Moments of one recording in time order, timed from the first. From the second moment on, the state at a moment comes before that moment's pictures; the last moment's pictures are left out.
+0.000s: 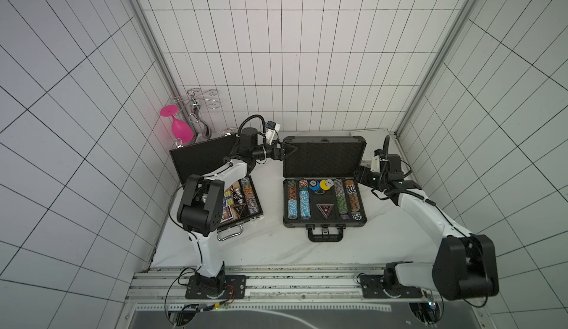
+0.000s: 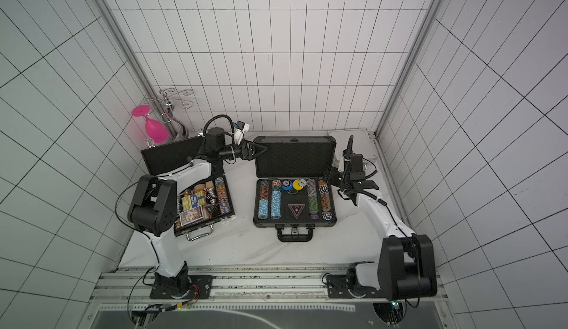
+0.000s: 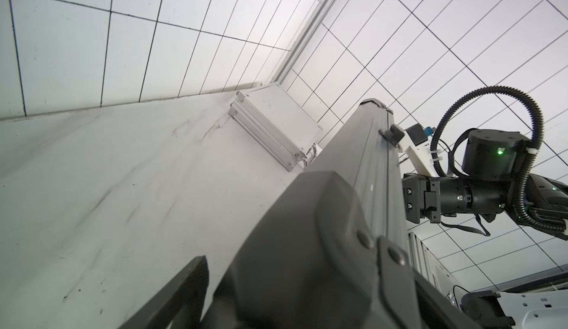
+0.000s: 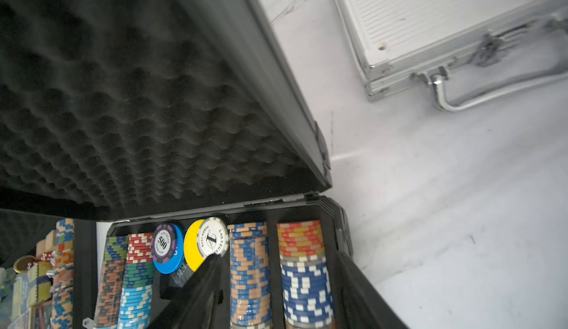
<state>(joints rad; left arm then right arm) -0.27 1.88 1.29 0.32 0.94 -0.39 0.06 1.27 0.84 -0.28 -0.21 0.43</state>
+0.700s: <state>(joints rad) -0.32 1.64 0.99 0.46 0.84 -0.27 -0.06 1.13 0.55 -0.14 -0.54 0.64</state>
